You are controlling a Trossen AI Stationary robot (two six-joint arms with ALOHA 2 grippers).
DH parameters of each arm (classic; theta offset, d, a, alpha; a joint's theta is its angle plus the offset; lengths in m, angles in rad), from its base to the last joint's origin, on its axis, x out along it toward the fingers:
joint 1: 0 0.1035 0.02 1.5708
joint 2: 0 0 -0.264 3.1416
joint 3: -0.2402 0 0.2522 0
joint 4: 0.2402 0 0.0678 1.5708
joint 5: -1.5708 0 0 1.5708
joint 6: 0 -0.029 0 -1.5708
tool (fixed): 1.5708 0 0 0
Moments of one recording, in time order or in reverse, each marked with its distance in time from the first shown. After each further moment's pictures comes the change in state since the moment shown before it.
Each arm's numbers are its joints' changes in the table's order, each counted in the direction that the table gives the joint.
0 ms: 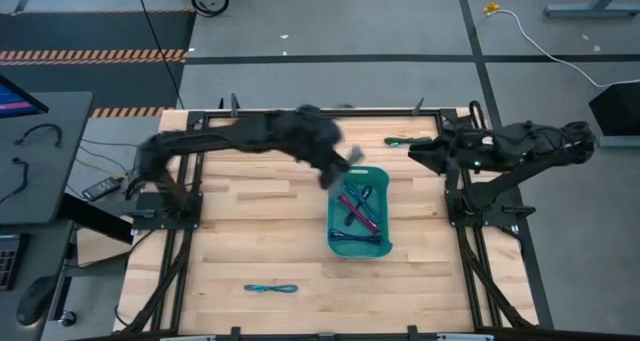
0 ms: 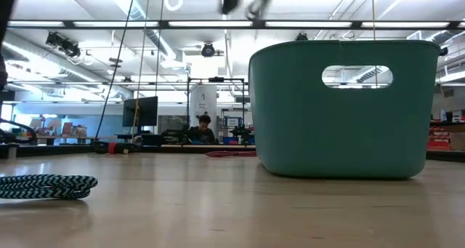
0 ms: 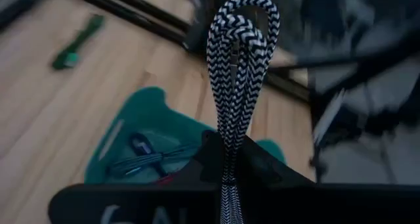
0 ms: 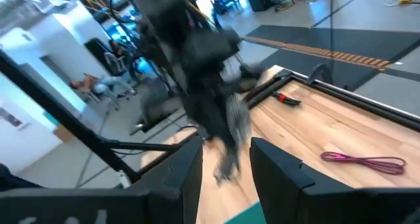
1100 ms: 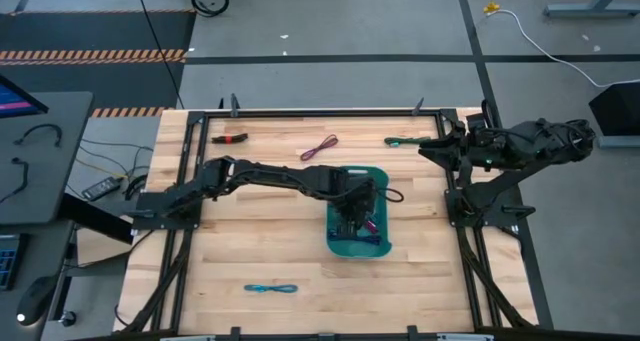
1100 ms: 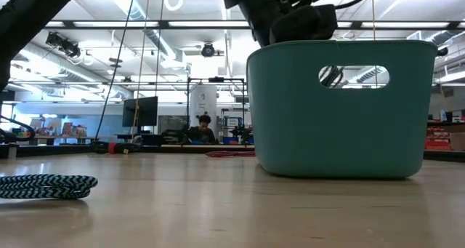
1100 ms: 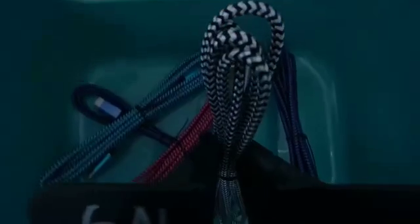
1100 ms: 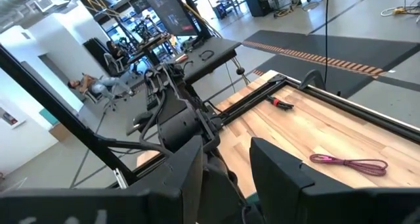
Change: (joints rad) left arm -0.153 -0.494 -0.197 0.146 0.136 -0.410; right arm 0.049 0.059 0.000 0.065 -0.059 0.023
